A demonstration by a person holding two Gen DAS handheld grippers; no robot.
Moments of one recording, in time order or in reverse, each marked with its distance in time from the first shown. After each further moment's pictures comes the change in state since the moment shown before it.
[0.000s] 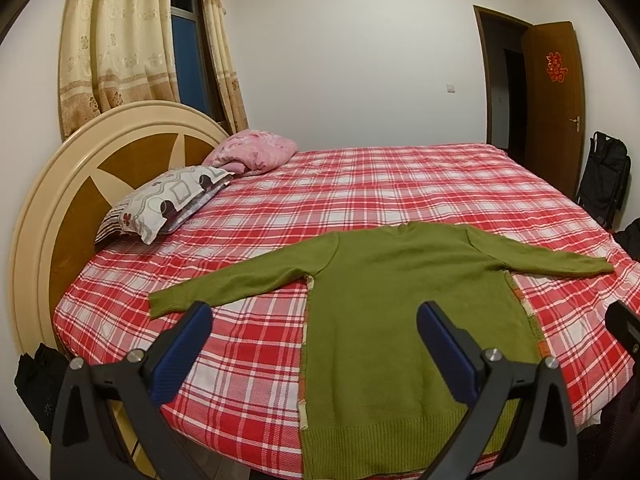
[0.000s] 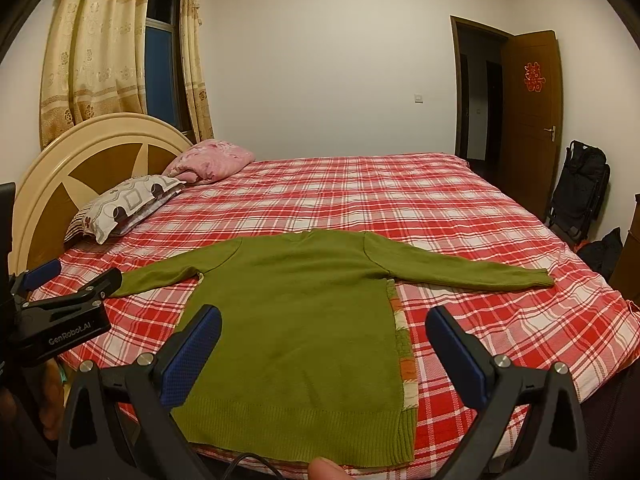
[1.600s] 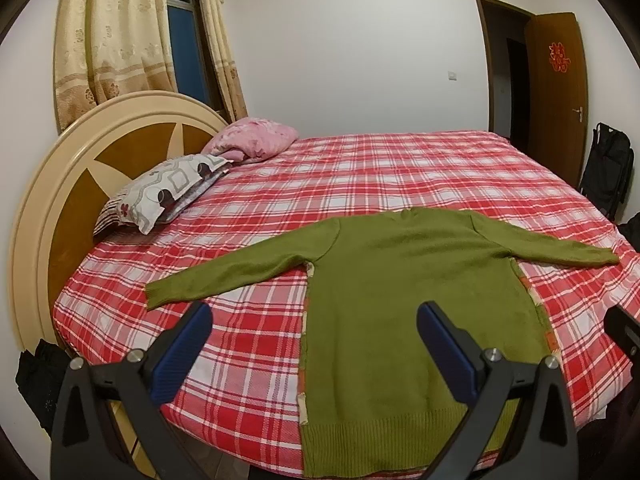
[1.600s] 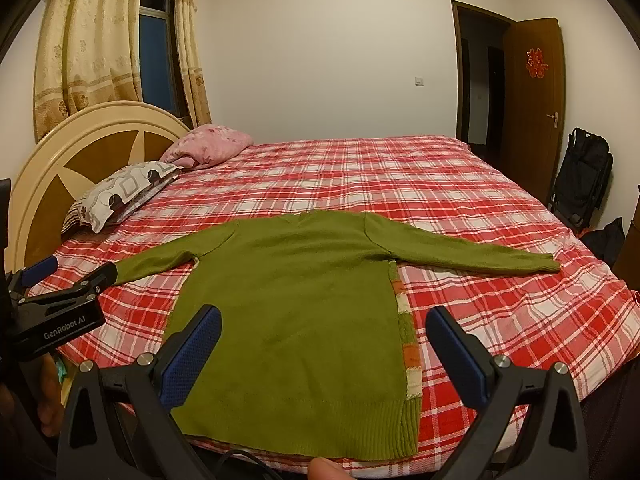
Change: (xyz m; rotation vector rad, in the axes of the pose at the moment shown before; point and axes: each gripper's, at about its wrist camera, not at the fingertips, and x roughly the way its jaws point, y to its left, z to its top) left arm 0.013 0.005 -0.004 0.008 0.047 0.000; right arm 0.020 -0.004 -0.007 0.013 0.069 0.002
